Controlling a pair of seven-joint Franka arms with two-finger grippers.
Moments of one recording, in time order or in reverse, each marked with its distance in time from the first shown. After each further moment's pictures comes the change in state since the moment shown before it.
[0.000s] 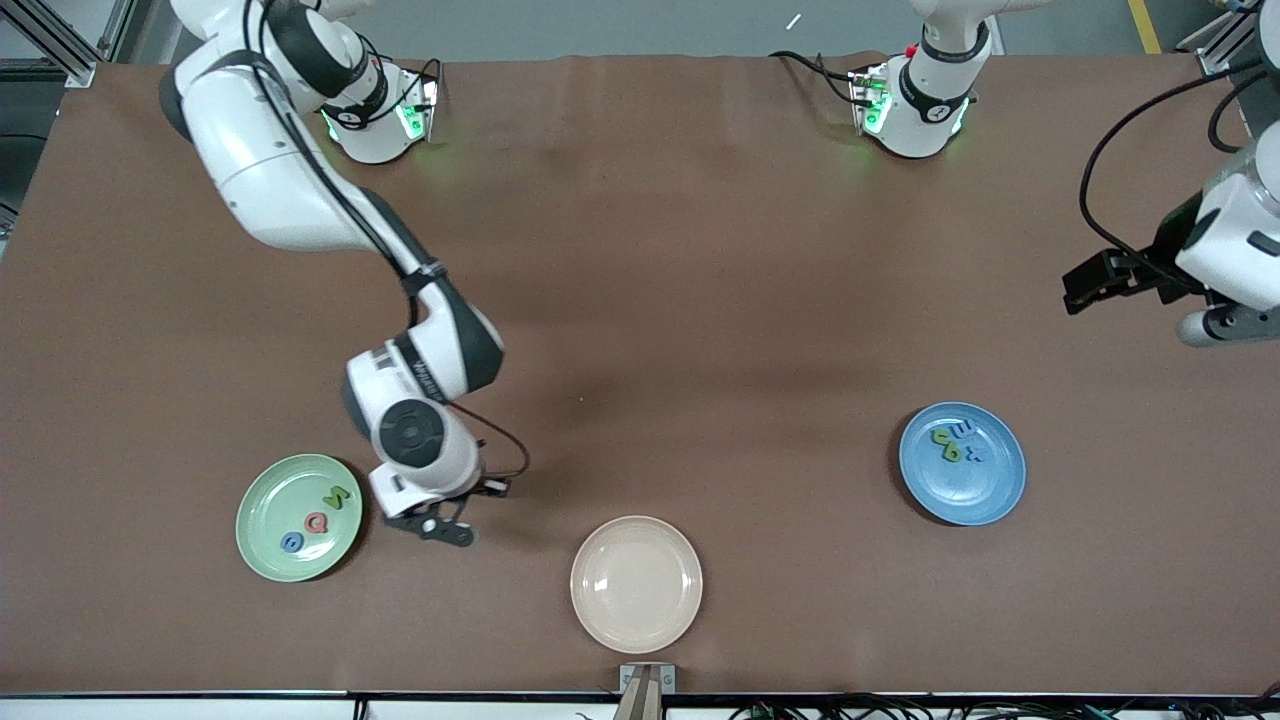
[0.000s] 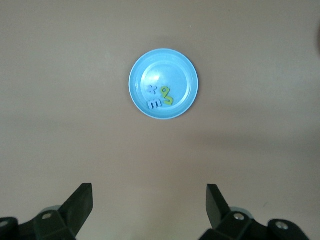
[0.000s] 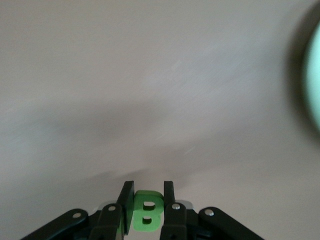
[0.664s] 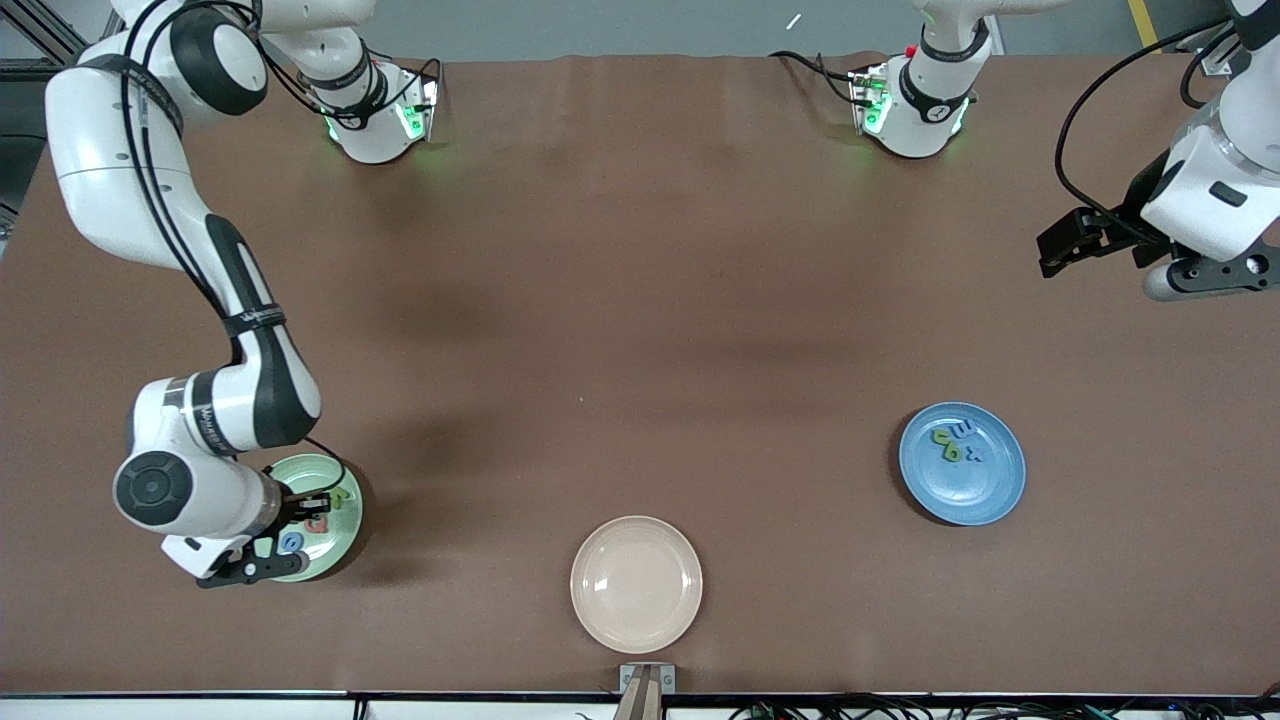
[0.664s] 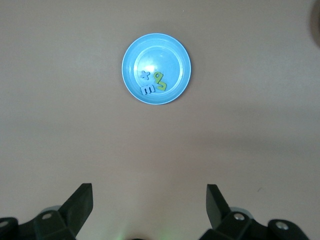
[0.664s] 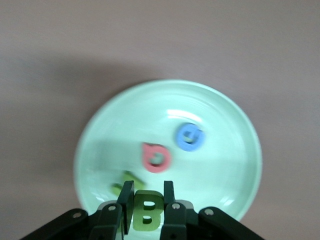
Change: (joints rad) left arm -0.128 -0.093 0.119 -0.098 -0.046 -0.001 -0.011; right arm -0.307 -0.023 -0.004 -0.016 -0.006 -0.025 -0.683
